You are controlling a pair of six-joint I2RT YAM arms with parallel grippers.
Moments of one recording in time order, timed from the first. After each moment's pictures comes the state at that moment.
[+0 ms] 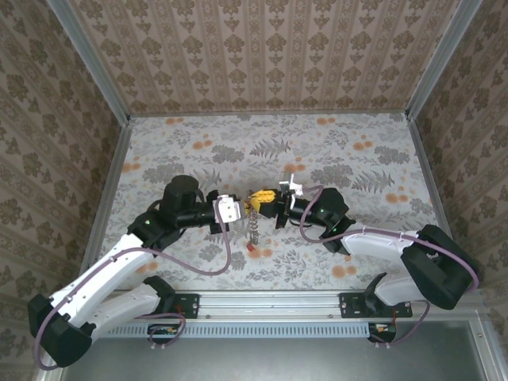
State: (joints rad) left arm -0.73 0.90 0.78 -0.35 0.50 0.71; right arm 0.72 1.37 0.53 1.06 -0.53 0.32
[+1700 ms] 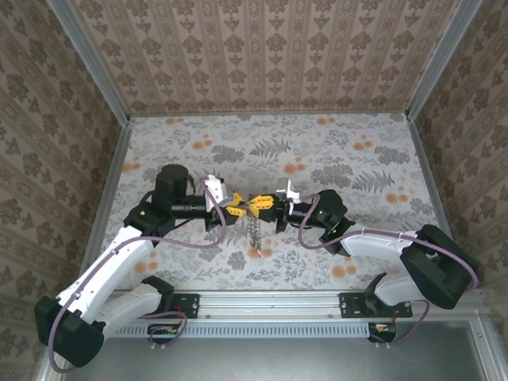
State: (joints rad) left arm -0.55 0.95 0.82 -0.38 0.84 0.44; right arm 0.73 1.37 0.52 1.03 -0.60 0.18
